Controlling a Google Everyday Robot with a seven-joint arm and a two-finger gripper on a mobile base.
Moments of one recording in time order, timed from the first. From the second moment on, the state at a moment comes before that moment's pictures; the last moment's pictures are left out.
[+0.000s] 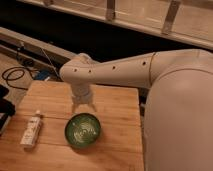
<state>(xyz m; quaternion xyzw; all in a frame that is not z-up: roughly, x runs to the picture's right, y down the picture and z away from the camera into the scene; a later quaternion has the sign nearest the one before) -0.103 0.101 0.704 -0.26 0.23 0.64 0.68</state>
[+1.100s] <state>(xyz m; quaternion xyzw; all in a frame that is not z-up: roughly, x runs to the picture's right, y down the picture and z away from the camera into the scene) -0.263 0.077 0.698 -0.28 0.16 0.54 0.78</state>
